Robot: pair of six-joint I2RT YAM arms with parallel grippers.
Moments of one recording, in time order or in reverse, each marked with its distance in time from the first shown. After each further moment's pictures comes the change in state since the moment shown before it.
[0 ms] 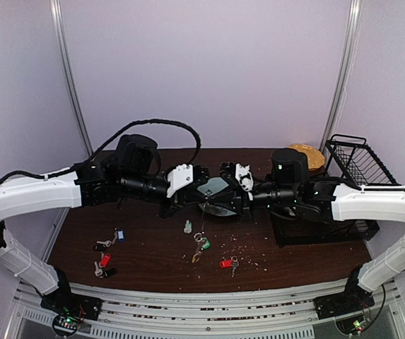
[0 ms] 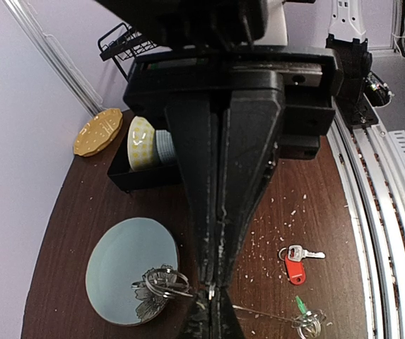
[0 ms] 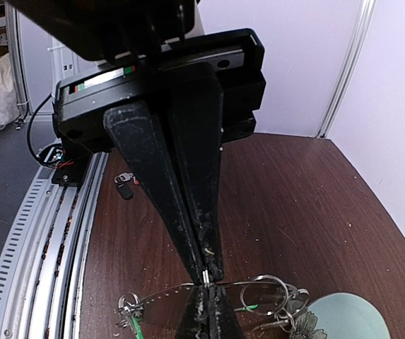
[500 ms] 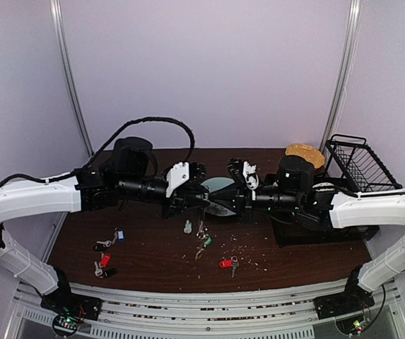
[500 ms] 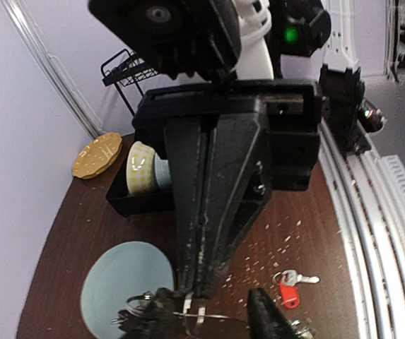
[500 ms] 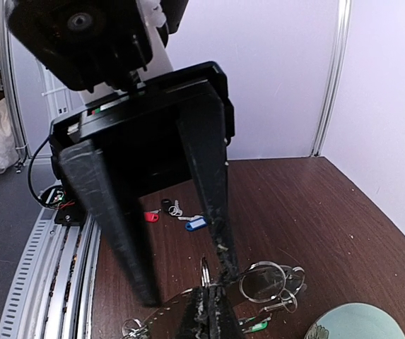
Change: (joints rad) left arm 0.011 -0.015 -0.066 0.146 0.061 -0.062; right arm -0.001 -0.002 -0.103 0.254 0.001 0.161
